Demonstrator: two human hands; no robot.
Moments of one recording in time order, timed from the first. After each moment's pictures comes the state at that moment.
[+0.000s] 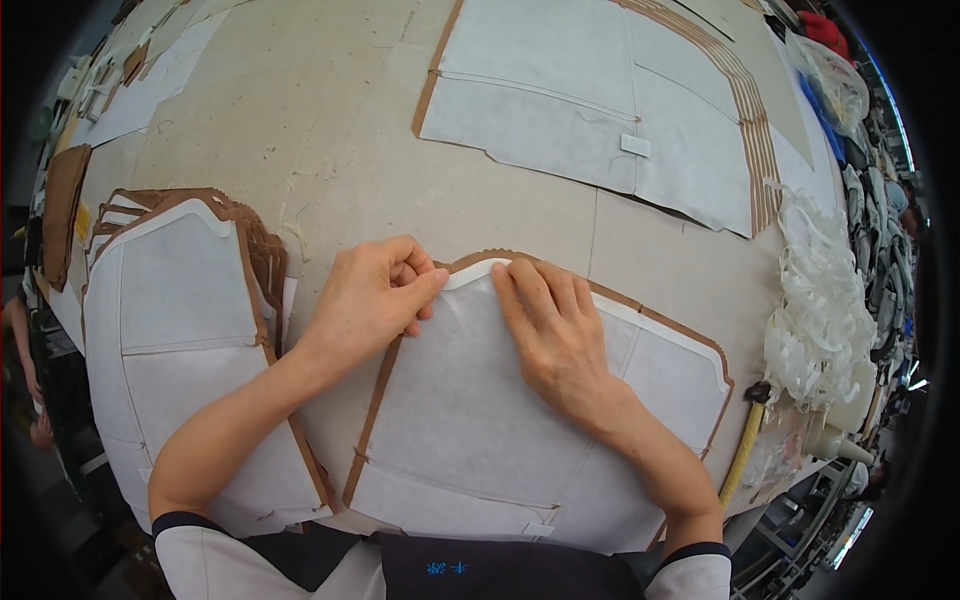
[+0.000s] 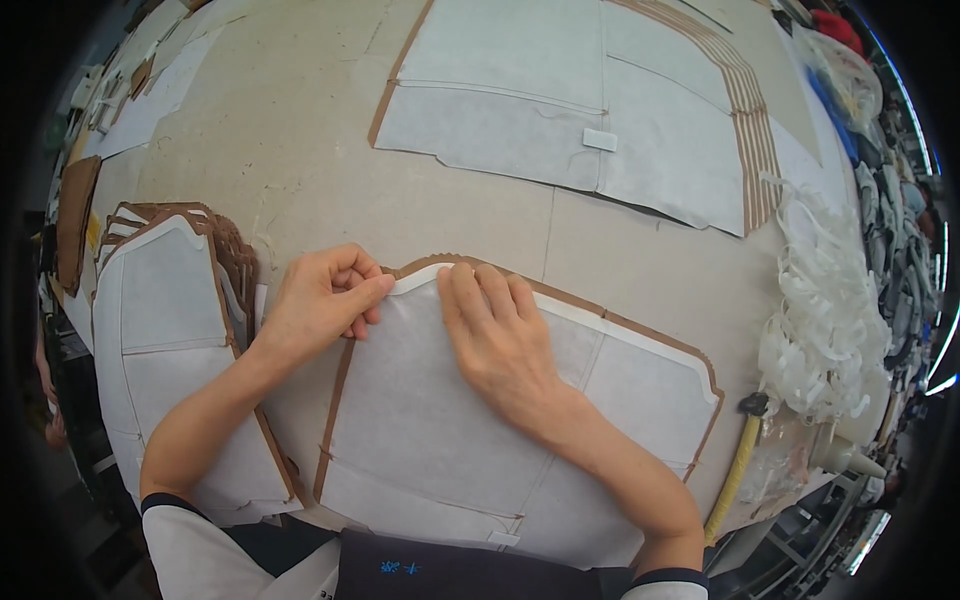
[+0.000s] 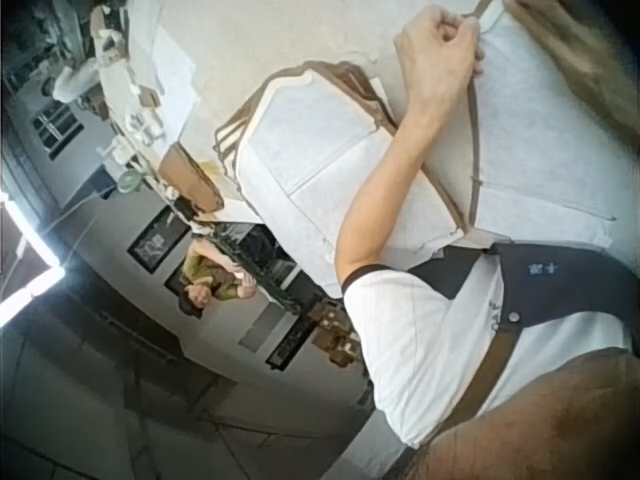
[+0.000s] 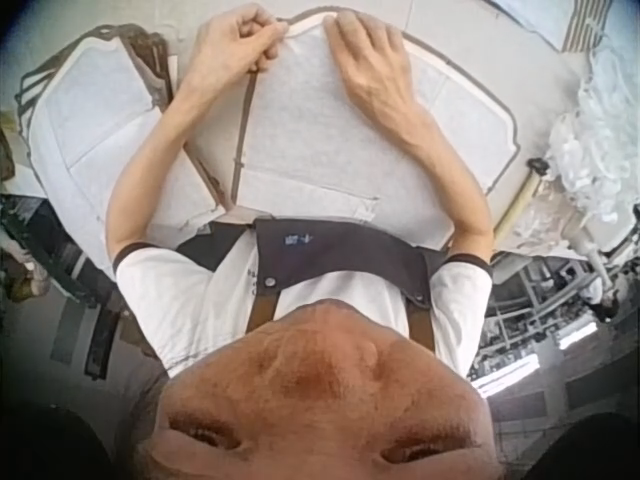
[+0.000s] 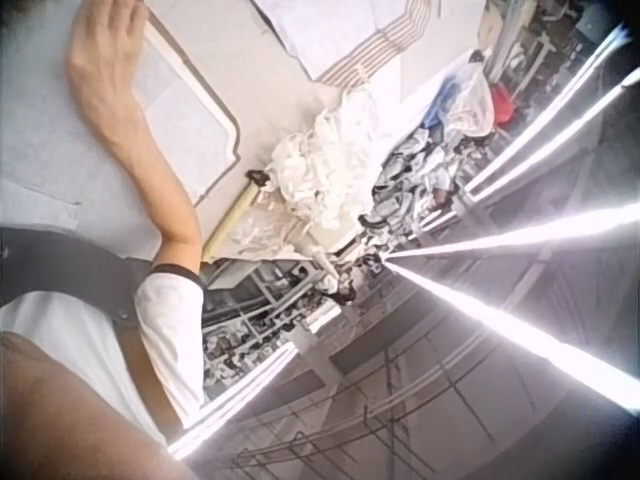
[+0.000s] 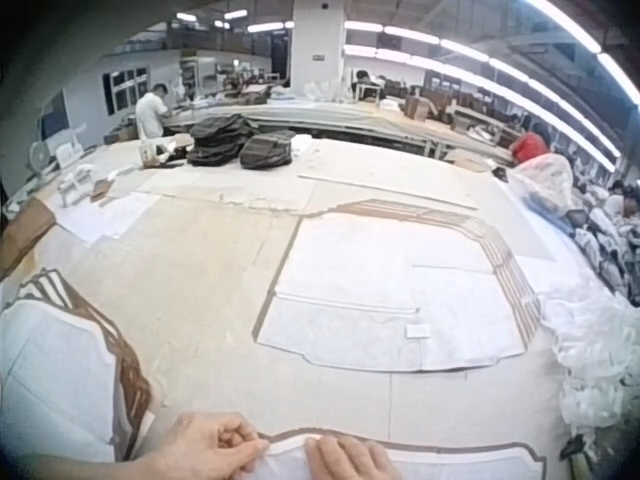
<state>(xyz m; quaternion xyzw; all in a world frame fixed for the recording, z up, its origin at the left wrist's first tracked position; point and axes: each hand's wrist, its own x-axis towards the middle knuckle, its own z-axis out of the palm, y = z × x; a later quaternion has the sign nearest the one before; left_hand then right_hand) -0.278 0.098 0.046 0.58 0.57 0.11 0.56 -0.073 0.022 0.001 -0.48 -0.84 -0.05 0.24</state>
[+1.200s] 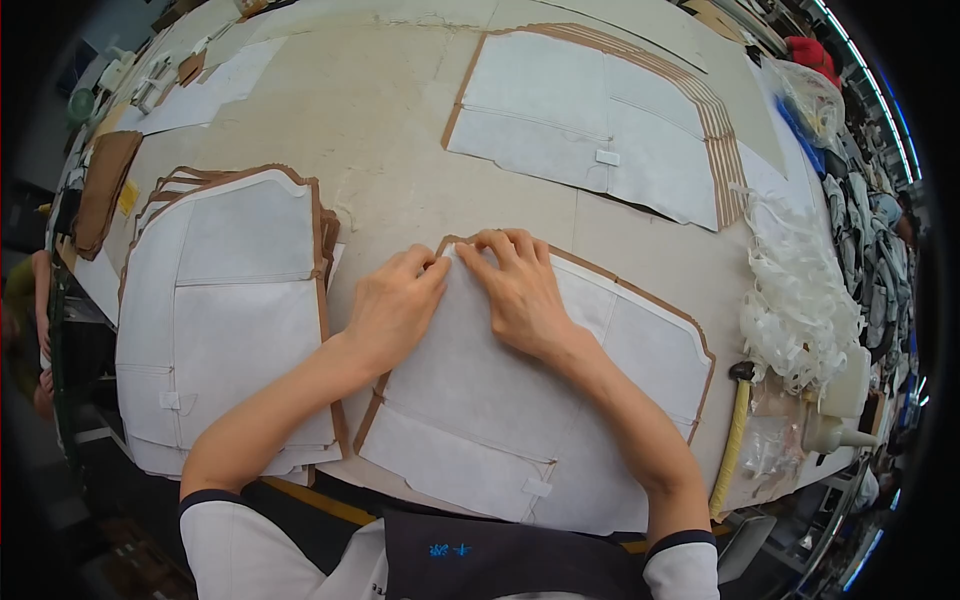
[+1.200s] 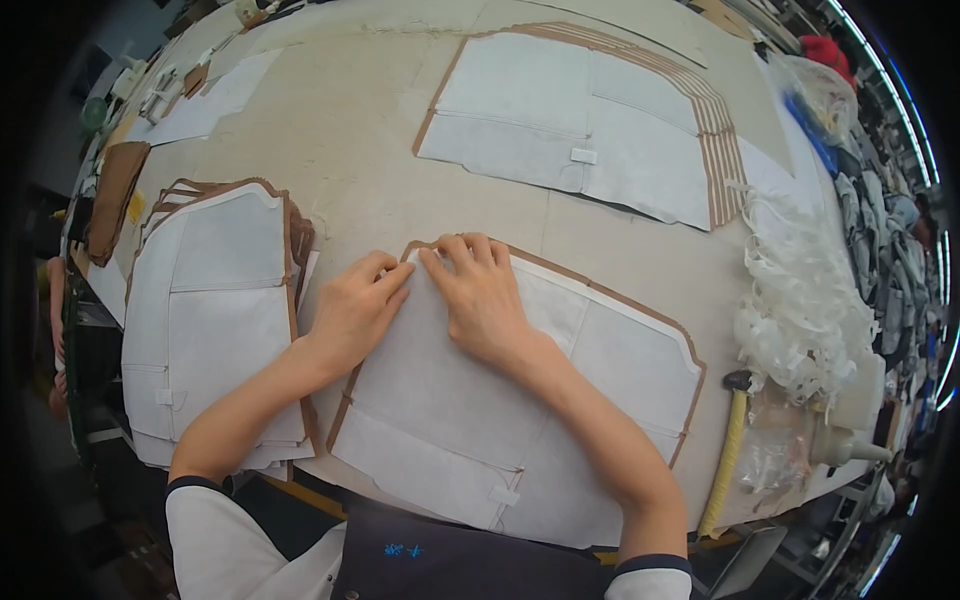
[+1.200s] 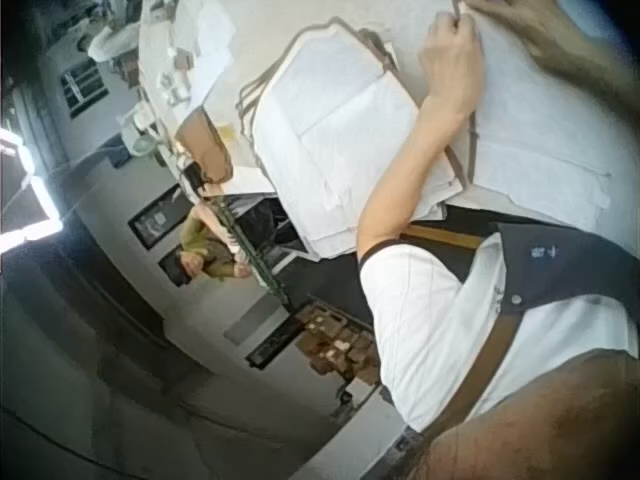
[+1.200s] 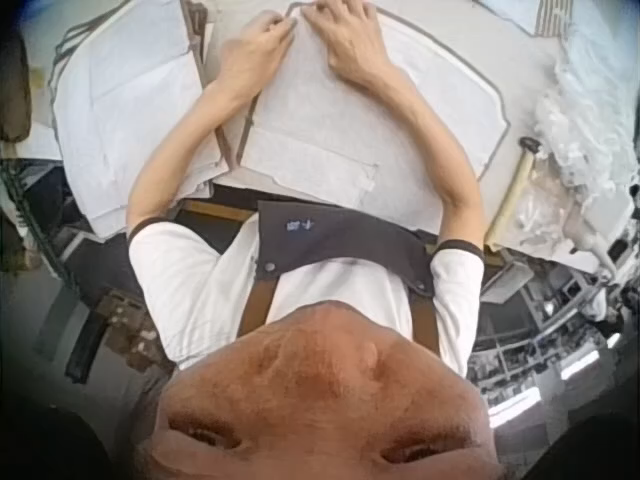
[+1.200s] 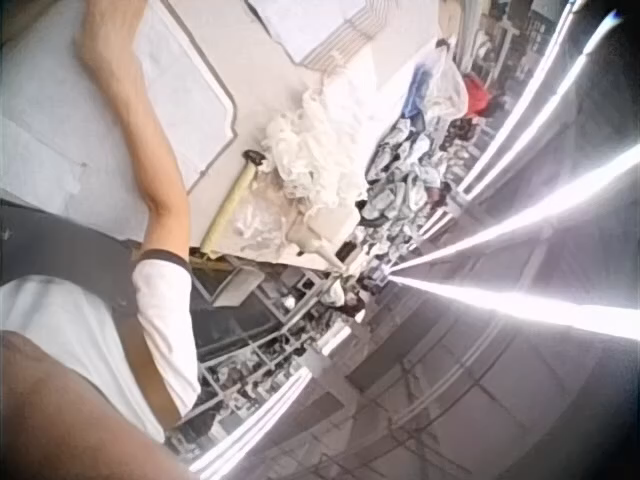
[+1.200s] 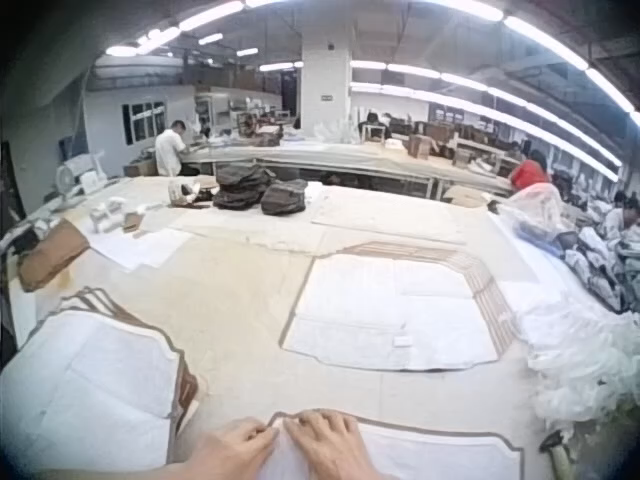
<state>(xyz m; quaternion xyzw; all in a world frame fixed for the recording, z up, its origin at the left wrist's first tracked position) -0.298 0.034 0.027 0.87 0.42 0.23 0.12 -0.096 0.019 0.010 -0.47 -0.84 0.08 0.26</state>
